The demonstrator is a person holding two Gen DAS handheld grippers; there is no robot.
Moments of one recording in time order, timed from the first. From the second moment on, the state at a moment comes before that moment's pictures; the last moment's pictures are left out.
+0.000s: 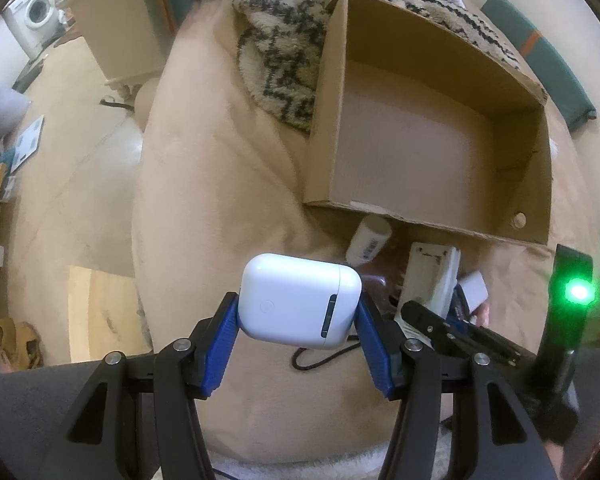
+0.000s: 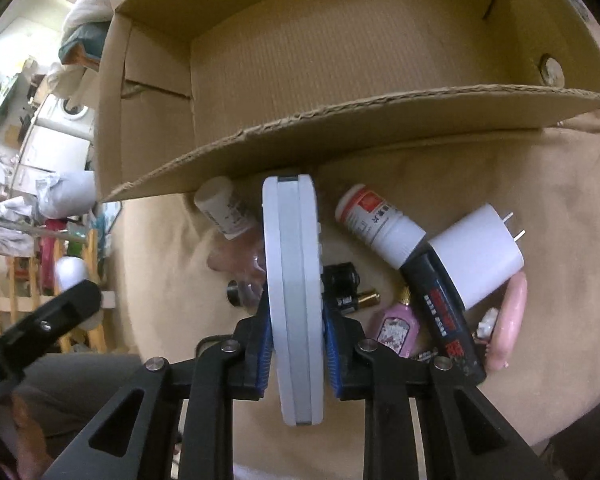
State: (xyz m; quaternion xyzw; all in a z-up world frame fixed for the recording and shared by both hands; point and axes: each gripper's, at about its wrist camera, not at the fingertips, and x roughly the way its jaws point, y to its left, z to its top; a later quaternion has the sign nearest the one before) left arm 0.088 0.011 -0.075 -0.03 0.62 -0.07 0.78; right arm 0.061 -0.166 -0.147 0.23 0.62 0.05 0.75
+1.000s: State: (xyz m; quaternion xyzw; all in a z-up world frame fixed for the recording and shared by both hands) left arm 0.094 0.034 -0.064 -0.02 0.57 0.03 0.82; right arm 0.029 -0.296 -0.029 0.28 0.47 0.14 0.83
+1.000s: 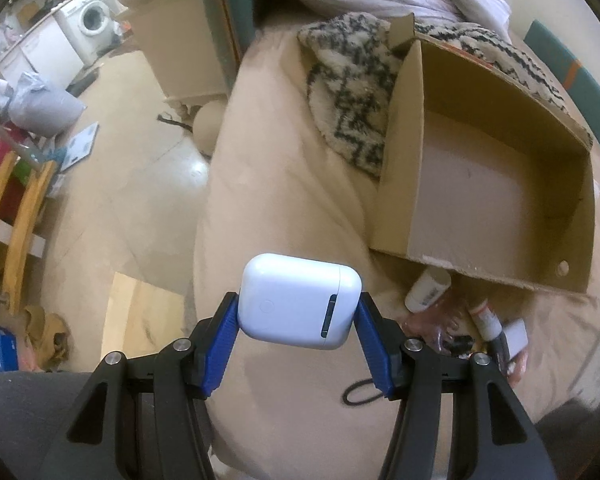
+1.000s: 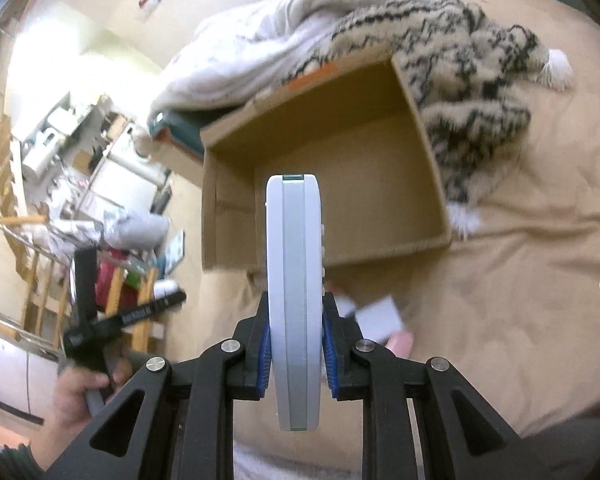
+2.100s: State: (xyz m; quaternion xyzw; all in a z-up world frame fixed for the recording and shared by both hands) left arm 0.199 -0.055 -0.067 0.01 0.53 0.03 0.85; right arm 0.181 -0.280 -0.086 0.20 0.53 0.12 0.82
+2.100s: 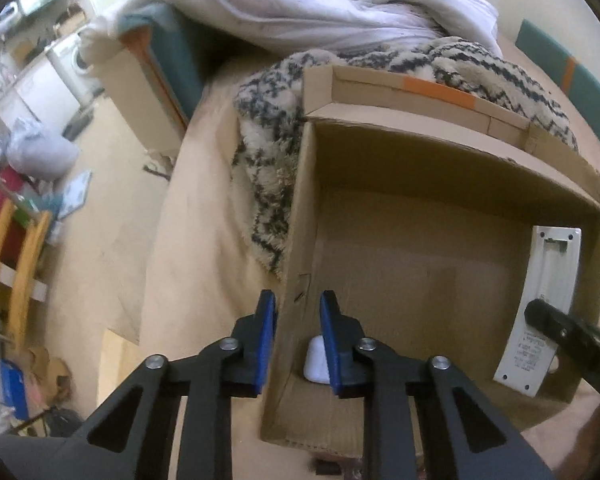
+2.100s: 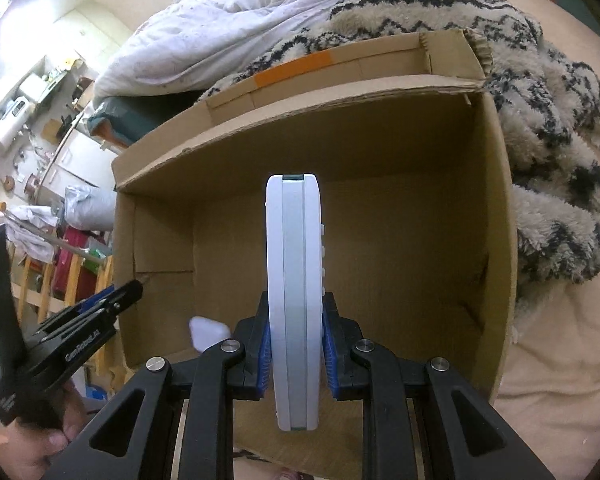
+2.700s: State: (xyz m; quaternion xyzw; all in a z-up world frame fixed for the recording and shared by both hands) left arm 0.187 -0.038 -0.042 -0.01 0.52 -0.01 0.85; right arm 0.184 -0.277 -0.115 0.21 0.57 0.11 0.79
